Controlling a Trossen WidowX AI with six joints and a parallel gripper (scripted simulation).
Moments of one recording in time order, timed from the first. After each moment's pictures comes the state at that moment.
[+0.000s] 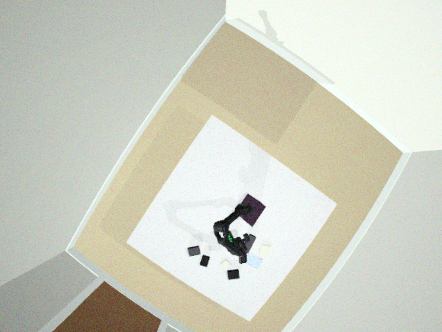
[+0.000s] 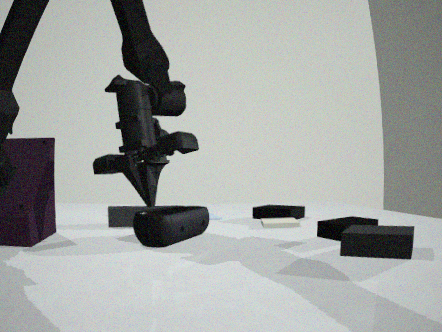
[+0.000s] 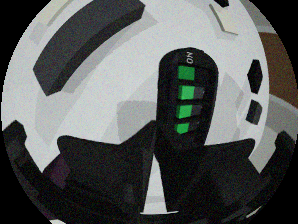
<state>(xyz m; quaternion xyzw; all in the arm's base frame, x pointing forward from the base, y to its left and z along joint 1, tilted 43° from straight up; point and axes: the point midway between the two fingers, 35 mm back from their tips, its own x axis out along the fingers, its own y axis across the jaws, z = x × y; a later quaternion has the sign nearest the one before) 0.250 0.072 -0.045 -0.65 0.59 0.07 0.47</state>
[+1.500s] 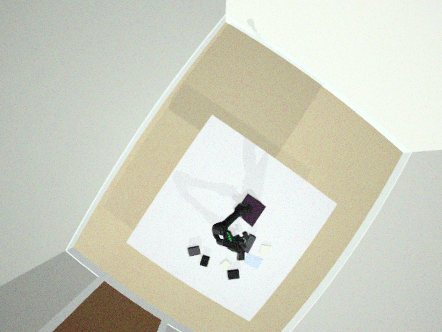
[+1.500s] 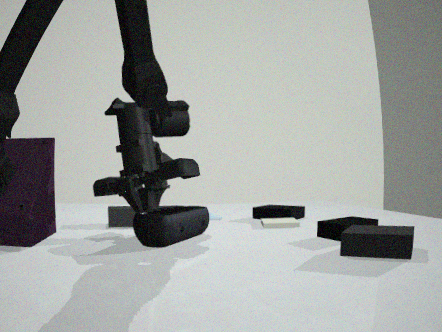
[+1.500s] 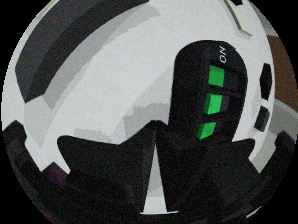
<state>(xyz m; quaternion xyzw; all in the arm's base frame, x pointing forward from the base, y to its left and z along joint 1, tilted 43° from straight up) 0.255 0.045 -0.073 -0.65 0.60 0.07 0.46</state>
